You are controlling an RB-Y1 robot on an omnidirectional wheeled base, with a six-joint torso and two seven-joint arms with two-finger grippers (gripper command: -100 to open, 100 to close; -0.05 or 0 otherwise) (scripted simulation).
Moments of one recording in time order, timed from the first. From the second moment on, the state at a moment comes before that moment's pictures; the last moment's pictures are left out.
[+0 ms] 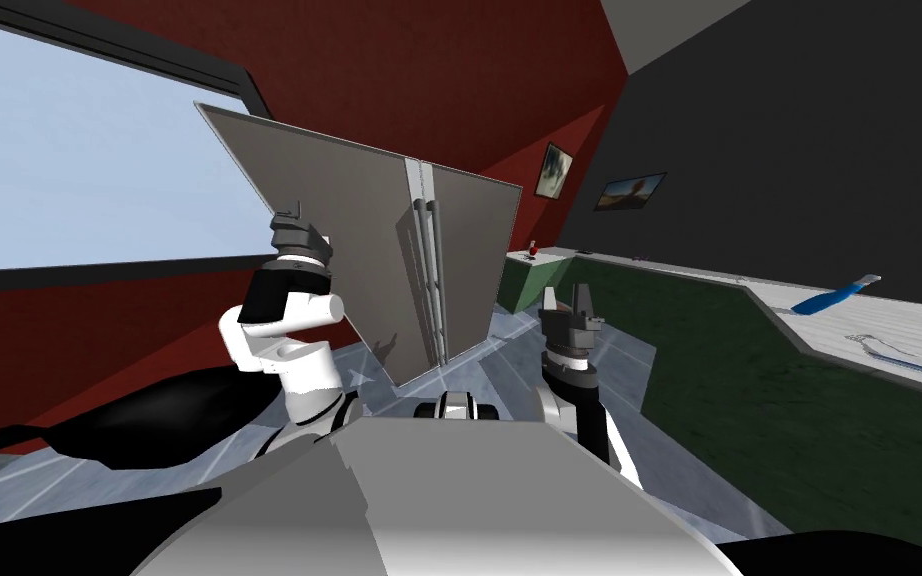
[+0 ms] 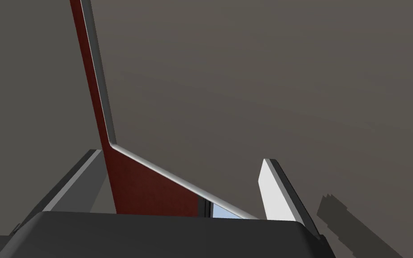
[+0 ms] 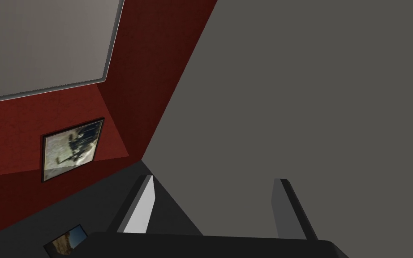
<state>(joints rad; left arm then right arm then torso) -0.34 0.23 0.49 -2.34 -0.10 0.53 0.04 0.47 -0.02 0.04 -2.40 0.11 -0.59 -0.15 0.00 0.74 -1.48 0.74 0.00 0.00</state>
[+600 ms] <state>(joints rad) -0.47 0.23 0.55 -2.32 -0.13 0.69 0.06 0.47 -0.02 0.04 -2.40 0.11 -0.59 -0.15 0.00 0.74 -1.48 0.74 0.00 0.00</state>
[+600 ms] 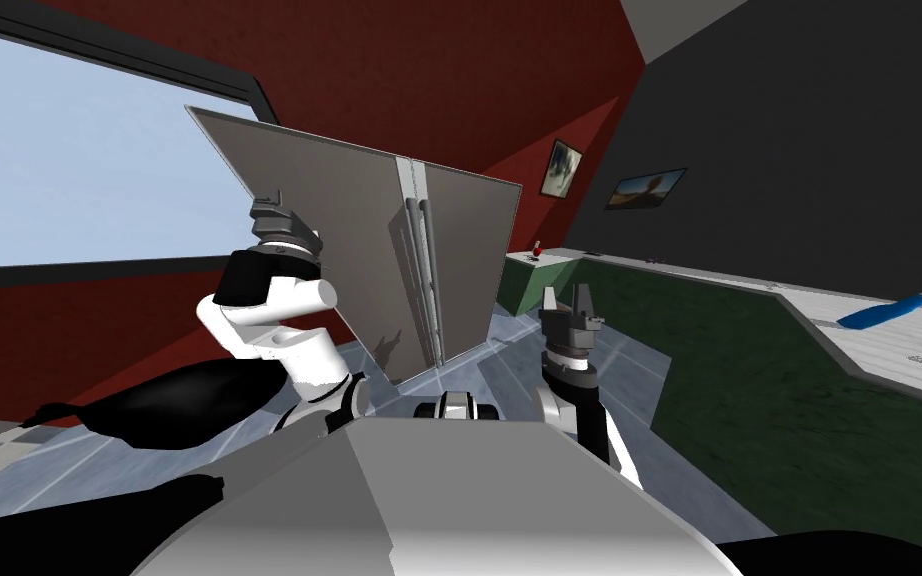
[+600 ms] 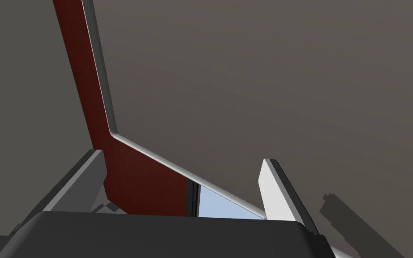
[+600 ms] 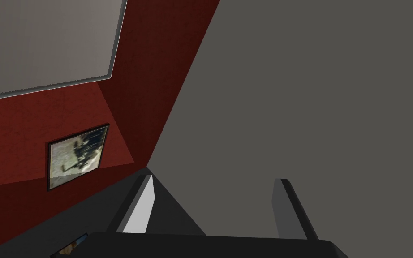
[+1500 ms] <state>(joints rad) -0.67 0.22 0.63 -2.30 -0.17 0.93 0.10 0.47 -0.02 0.04 -2.40 0.11 -0.59 -0.15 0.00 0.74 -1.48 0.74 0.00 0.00</state>
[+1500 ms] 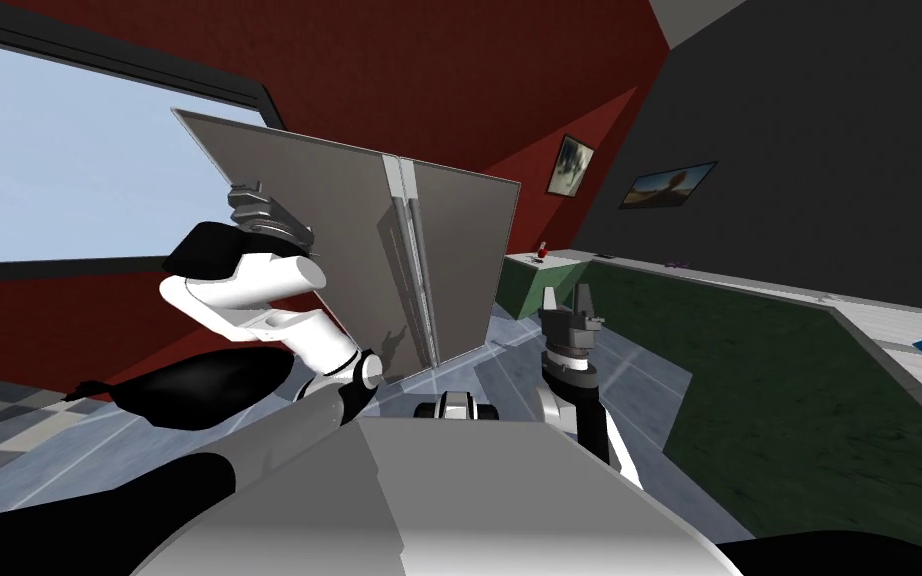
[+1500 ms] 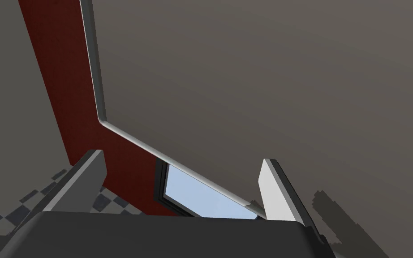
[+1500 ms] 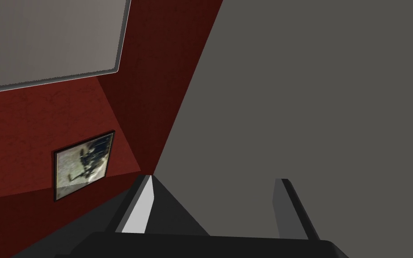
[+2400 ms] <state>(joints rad) -0.89 0.19 0.69 -2.26 -0.22 1.17 0.14 0.47 -0.02 0.04 -2.40 0.11 -0.59 -0.15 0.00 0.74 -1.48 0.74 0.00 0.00</state>
